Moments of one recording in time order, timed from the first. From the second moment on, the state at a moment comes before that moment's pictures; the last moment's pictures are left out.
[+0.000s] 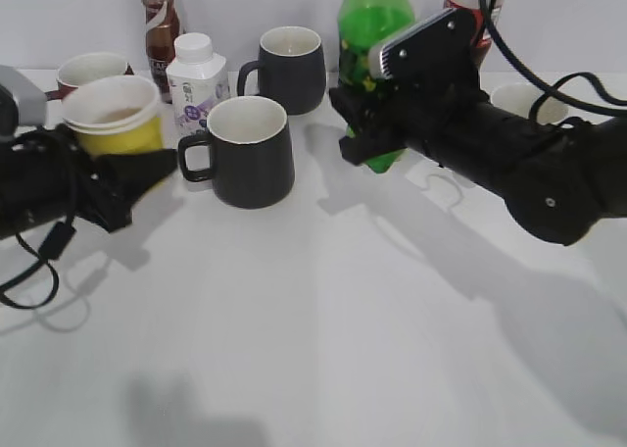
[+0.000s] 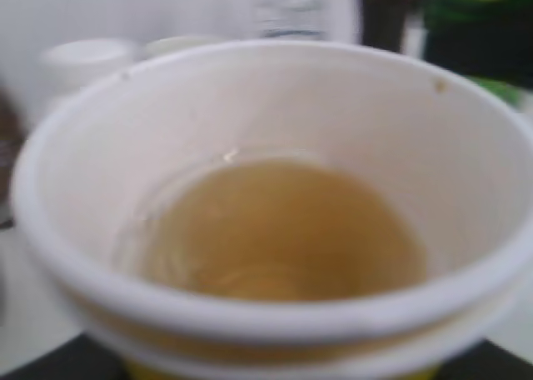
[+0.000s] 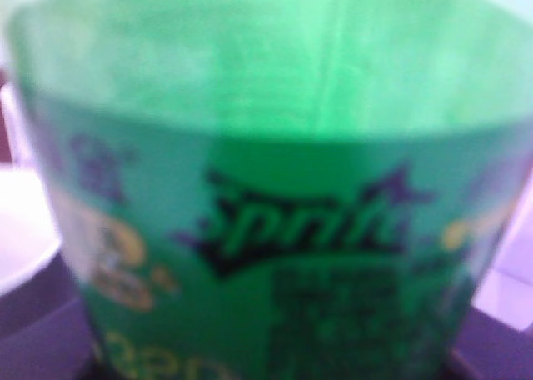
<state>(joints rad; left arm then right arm) -0.14 1.71 -0.50 0.75 -1.05 -0.32 0.51 1.88 -0.83 -0.11 -0.85 -0.14</state>
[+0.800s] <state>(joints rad) -0.11 1.91 -0.56 0.48 -1.11 -0.14 0.51 1.89 -0.86 0.06 -0.87 -0.09</state>
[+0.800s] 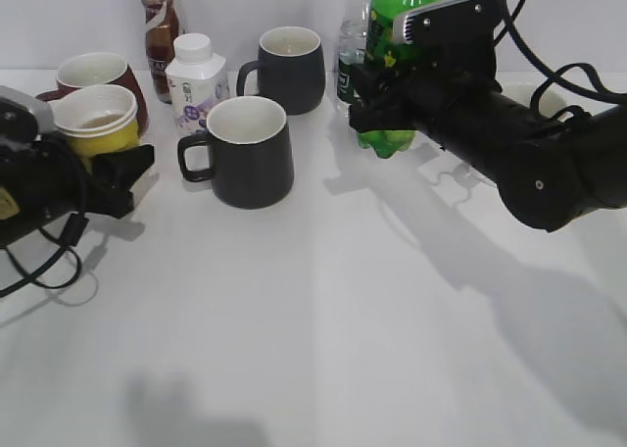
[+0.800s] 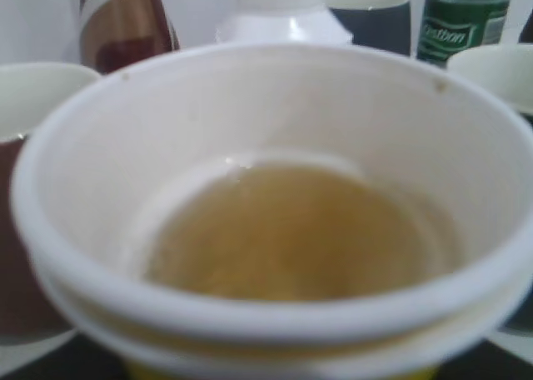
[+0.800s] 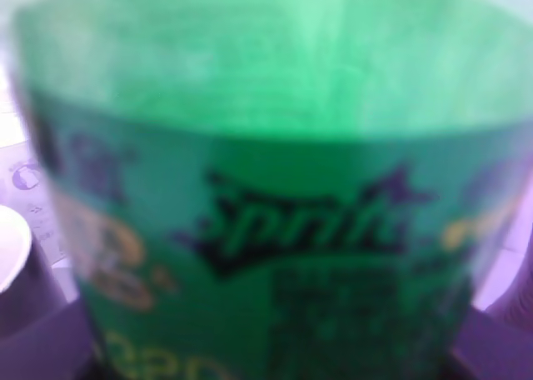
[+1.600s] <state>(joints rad) -0.11 2.04 -0.62 0.47 -1.14 -0.09 0.51 1.90 -0.86 -0.02 -0.82 -0.09</state>
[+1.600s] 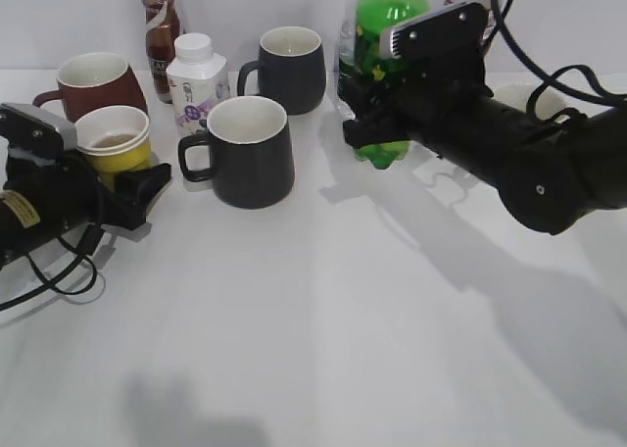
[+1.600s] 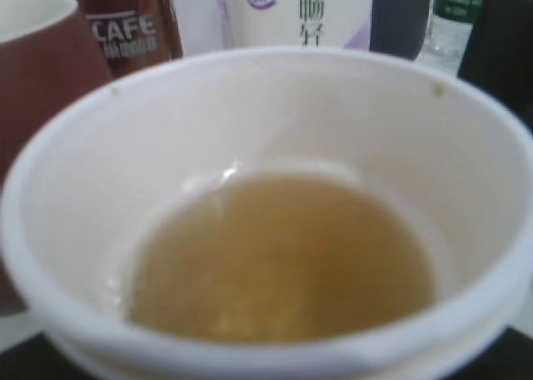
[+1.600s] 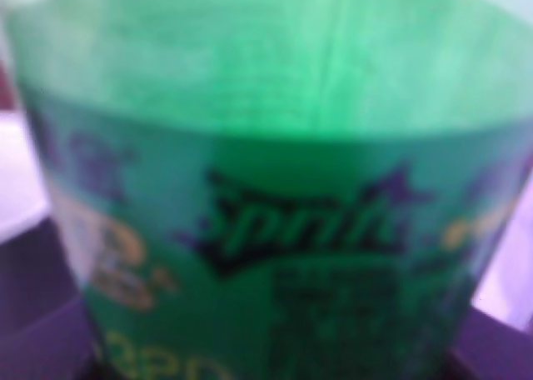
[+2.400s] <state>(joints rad) -0.11 1.97 -0.46 0.40 -1.21 -0.09 0.51 2.00 -0.87 -0.07 -0.89 -0.06</state>
